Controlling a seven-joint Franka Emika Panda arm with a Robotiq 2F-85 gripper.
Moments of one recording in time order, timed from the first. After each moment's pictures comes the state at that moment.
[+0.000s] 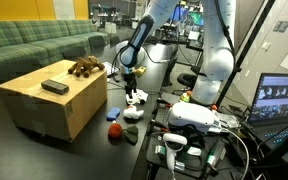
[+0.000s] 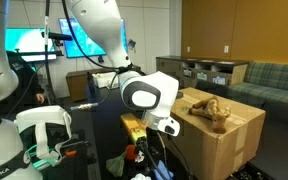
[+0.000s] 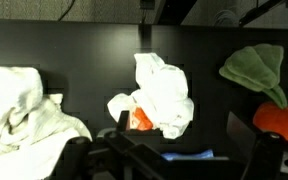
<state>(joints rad) -0.13 0.36 -0.03 -2.41 -0.01 2.44 -0.22</state>
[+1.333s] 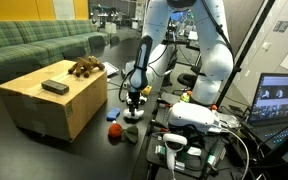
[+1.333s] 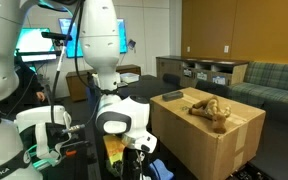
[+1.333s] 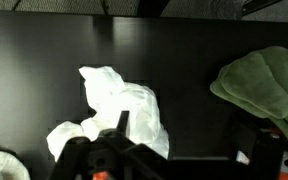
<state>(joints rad) -0.15 0.54 0.09 -2.60 0.09 2.95 -0.24</state>
